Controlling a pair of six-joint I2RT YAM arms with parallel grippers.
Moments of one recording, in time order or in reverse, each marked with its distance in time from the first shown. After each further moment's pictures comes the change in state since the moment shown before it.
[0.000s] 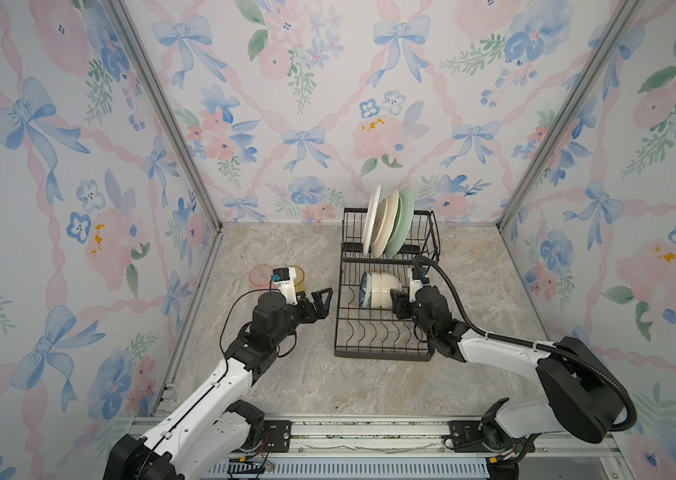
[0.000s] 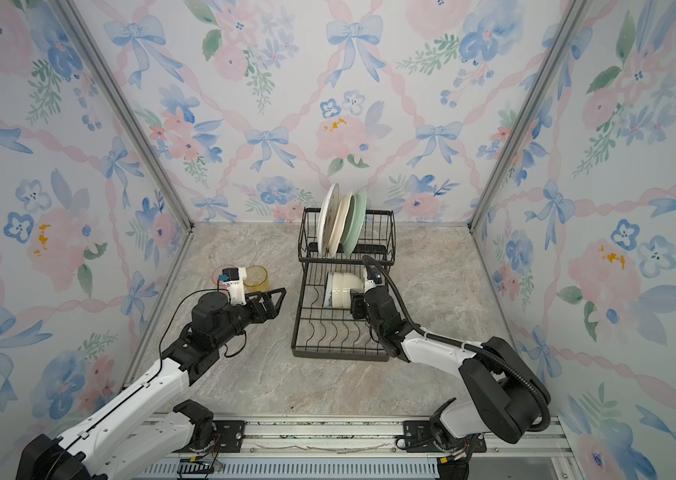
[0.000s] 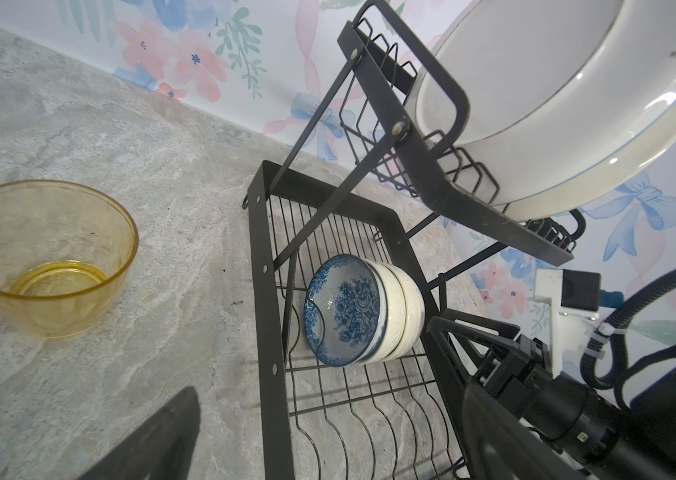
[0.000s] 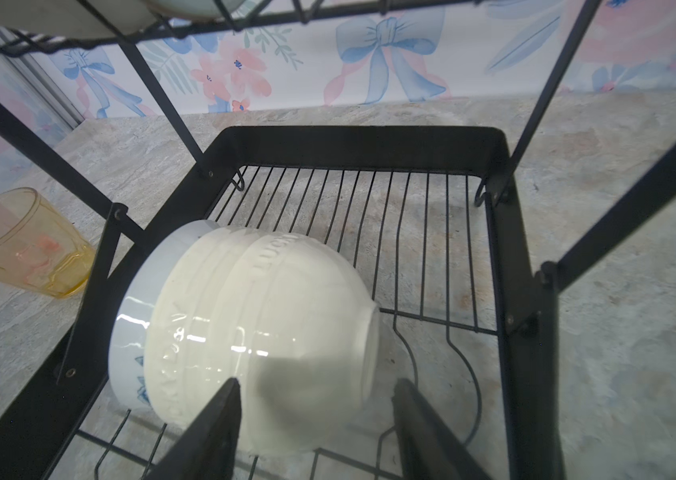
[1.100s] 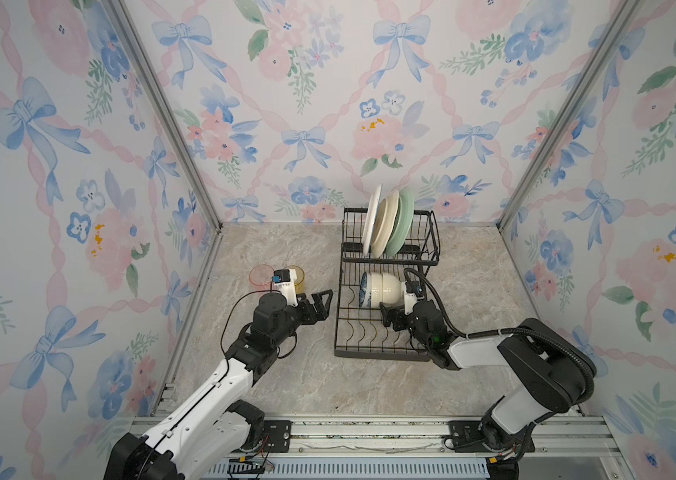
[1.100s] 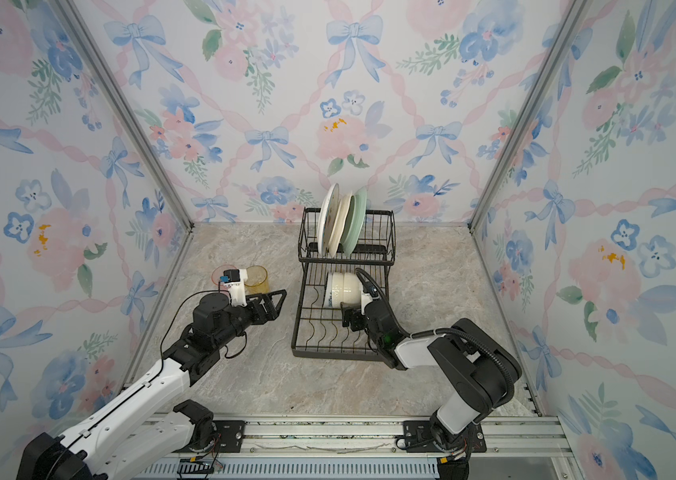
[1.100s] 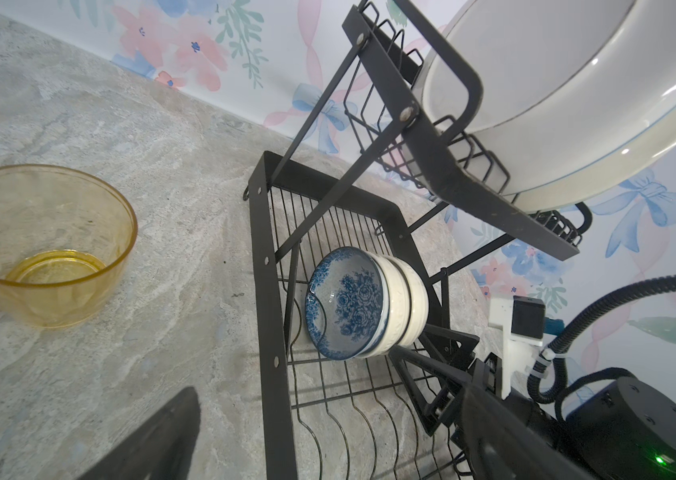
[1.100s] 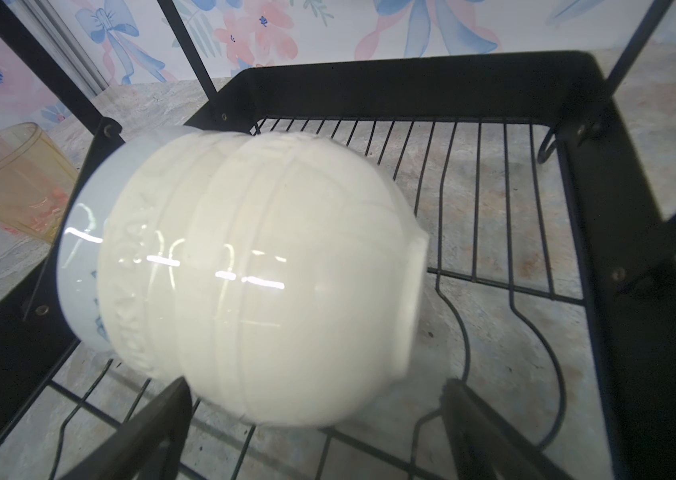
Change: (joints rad) left arm 0.000 0.005 -0.013 0.006 0.007 -0.007; right arm 0.006 0.203 -0.133 0.371 -0.086 -0.034
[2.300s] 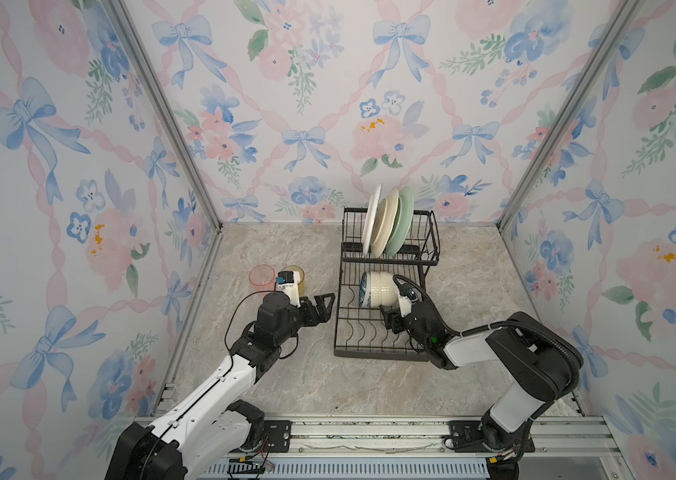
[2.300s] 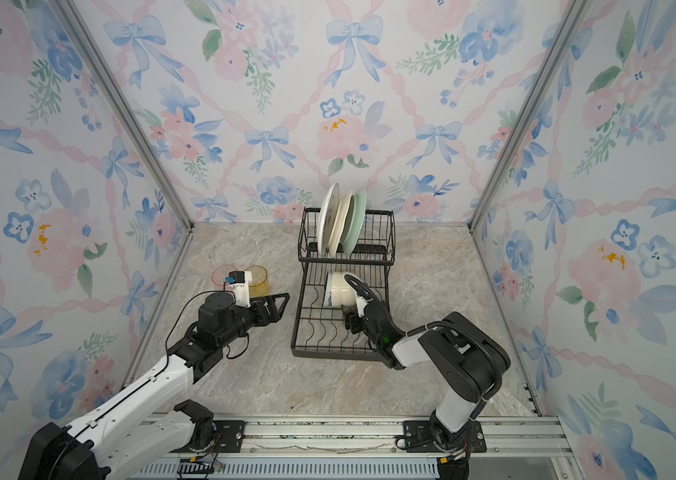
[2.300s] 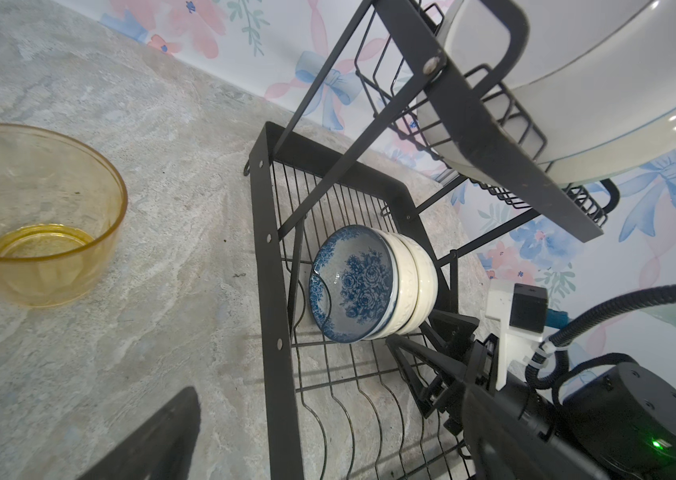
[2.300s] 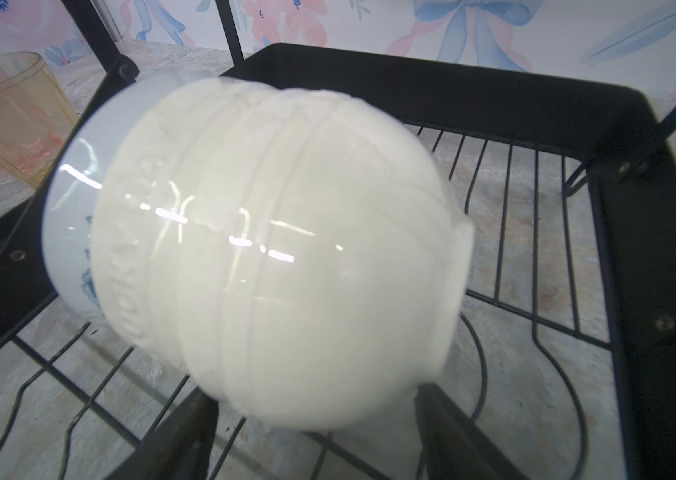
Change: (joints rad) left arm 0.000 0.048 -0.006 0.002 0.027 0.000; right arm -0.014 0.072 0.002 0.077 -0.040 -0.166
